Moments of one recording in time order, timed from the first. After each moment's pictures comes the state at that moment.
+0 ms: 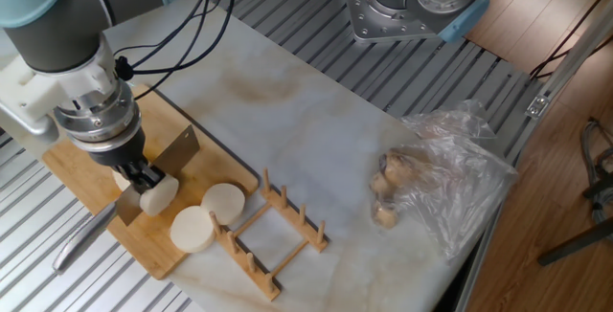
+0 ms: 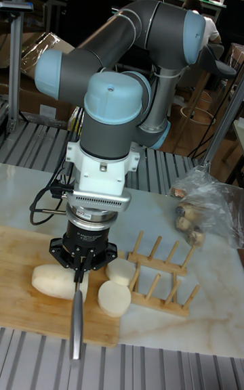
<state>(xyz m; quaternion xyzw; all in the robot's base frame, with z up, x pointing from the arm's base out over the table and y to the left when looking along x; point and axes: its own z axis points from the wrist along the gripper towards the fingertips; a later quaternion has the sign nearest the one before) 0.703 -0.047 0.086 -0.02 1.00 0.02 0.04</state>
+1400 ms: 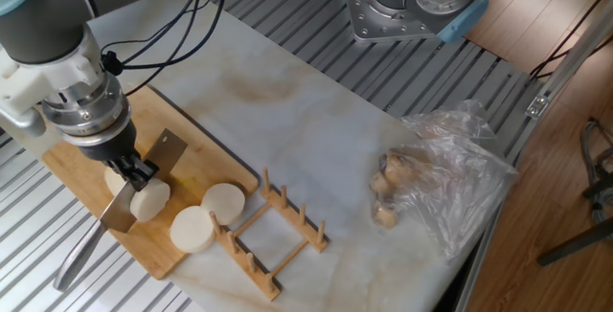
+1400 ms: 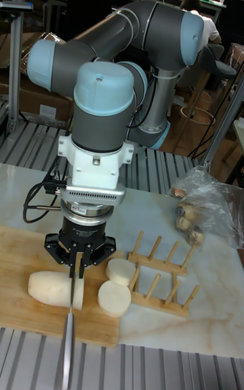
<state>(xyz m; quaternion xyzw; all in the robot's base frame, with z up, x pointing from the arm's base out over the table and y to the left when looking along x) 0.700 -0.052 0.101 -0.04 1.00 0.03 0.03</state>
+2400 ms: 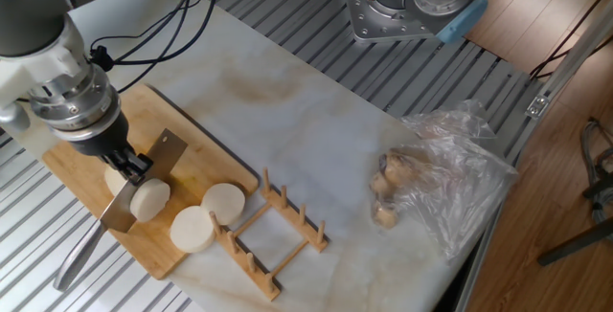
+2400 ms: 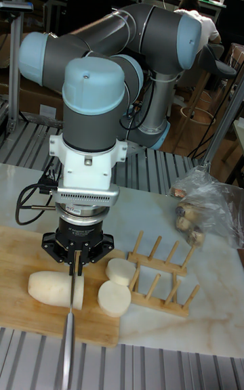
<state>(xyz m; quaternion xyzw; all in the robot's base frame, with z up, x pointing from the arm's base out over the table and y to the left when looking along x) 0.700 -0.054 0.105 -0.05 1.00 0.05 0.00</state>
